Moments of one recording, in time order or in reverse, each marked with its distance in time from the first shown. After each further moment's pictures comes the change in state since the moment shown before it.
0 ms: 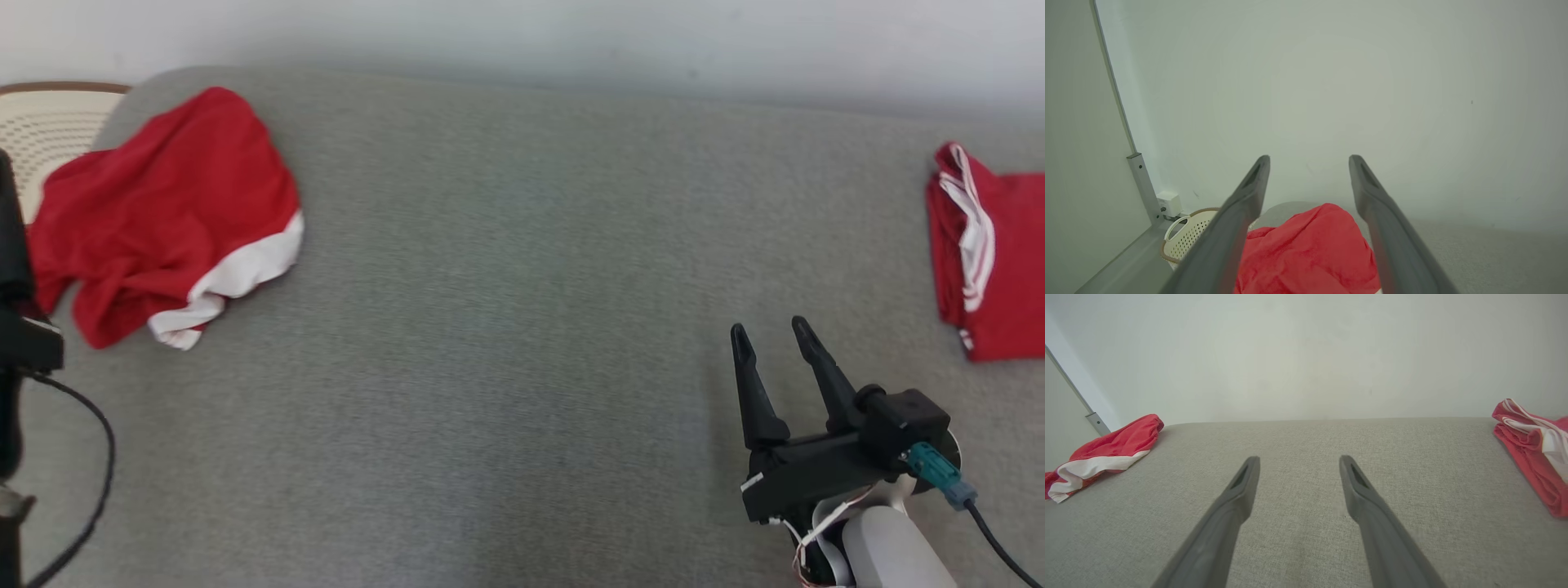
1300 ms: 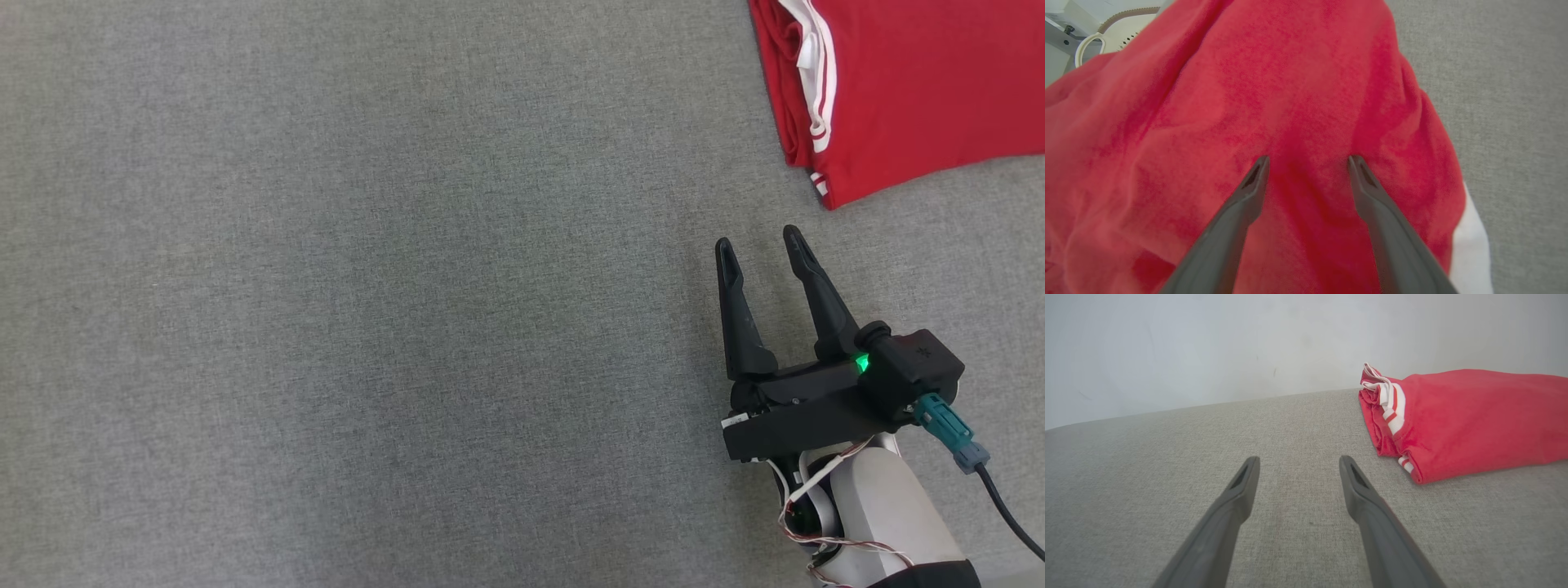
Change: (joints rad) left arm -0.406 0.302 -0.225 0.636 -0.113 -0.017 0.466; right arm -0.093 0.036 0.014 -0.121 -0.031 0.000 -0.007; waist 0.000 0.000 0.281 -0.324
